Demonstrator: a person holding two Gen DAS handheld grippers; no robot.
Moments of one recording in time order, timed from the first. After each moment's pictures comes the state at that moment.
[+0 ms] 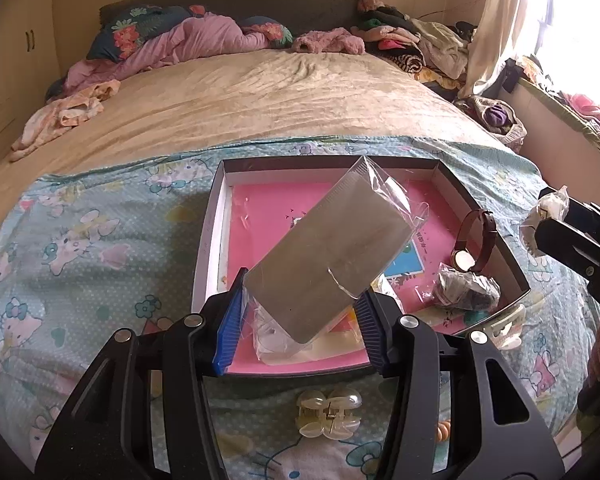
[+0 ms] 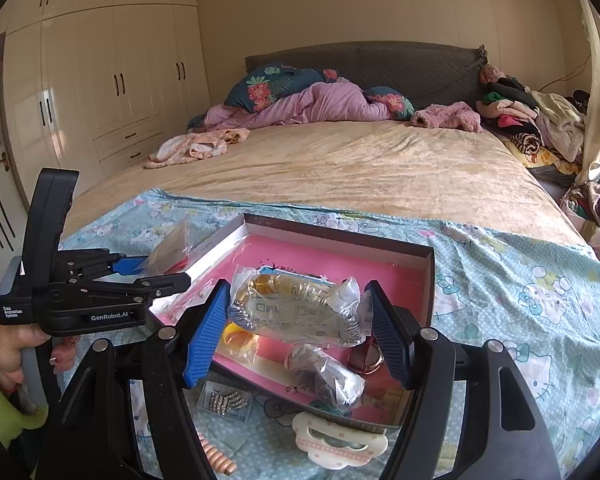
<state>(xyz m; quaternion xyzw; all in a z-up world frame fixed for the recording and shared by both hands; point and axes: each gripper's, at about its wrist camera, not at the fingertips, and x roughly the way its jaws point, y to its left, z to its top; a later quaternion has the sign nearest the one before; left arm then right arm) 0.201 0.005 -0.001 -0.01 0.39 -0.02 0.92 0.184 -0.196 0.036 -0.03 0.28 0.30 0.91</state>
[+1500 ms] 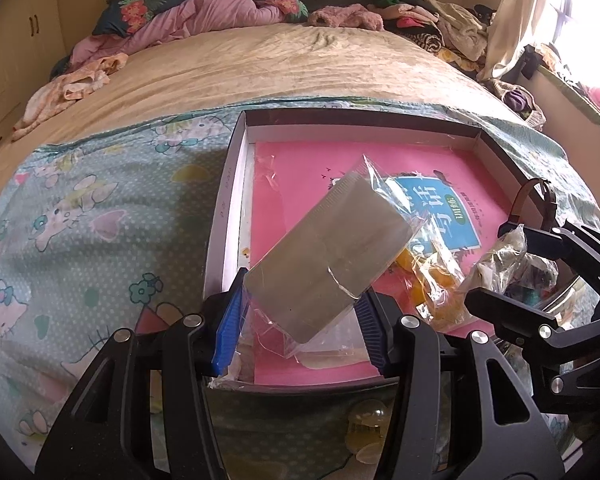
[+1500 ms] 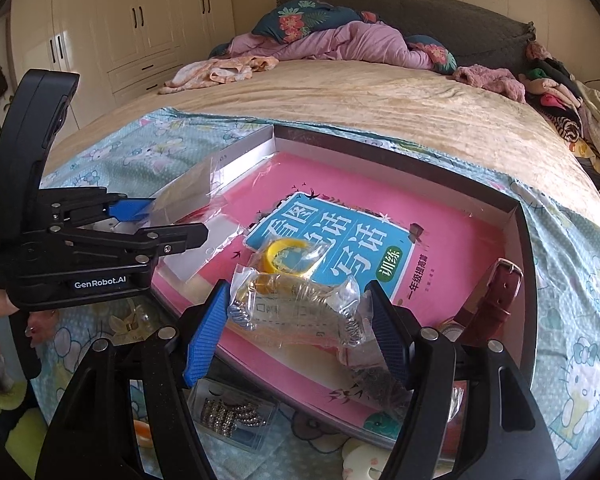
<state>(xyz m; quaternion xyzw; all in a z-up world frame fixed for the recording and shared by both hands) 0.214 0.029 -0.043 -0.01 0.43 0.00 0.90 0.216 -0.123 -0.039 -0.10 0.37 0.33 0.86</state>
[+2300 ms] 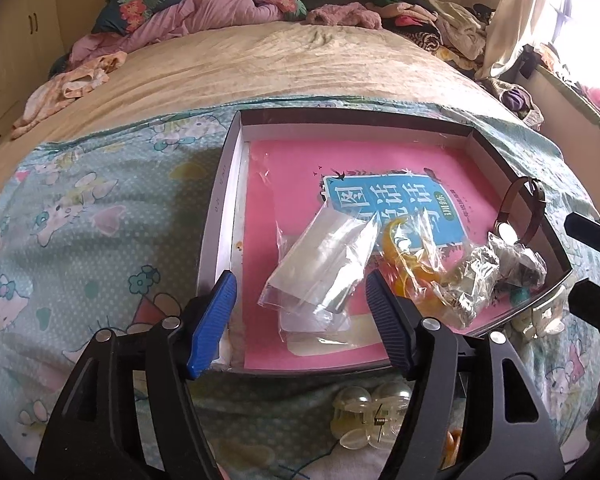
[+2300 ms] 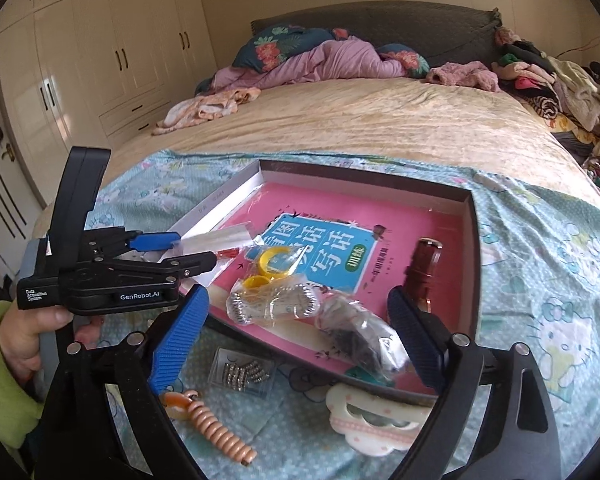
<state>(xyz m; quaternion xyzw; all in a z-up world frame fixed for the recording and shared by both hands) 0.209 0.023 -0.037 -0.02 0.43 0.00 0.90 0.187 -0.177 0.002 -0.02 0.35 0.31 0.88</state>
